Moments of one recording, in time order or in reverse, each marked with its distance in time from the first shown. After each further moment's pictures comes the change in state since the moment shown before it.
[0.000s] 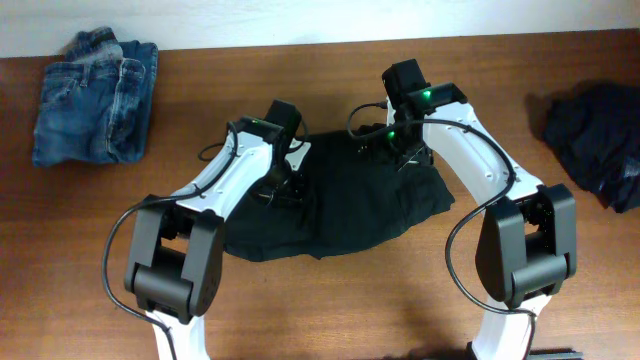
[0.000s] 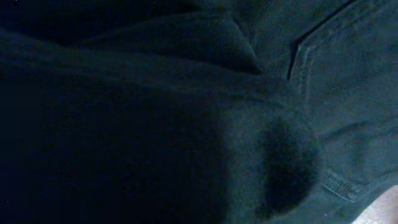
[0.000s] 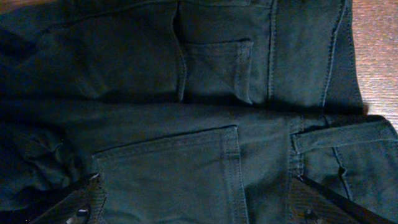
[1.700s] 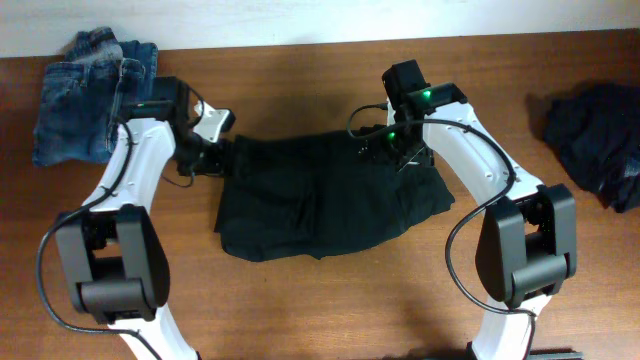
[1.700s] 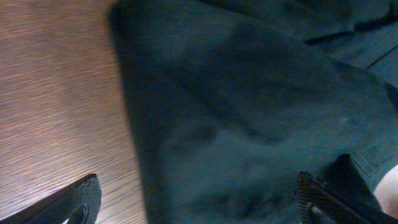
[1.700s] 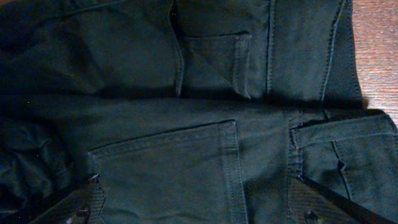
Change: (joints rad) left arm 0.408 -0.057 0.045 -0.015 0.177 0.287; right arm 0.000 0.000 0.000 -0.015 0.000 0.000
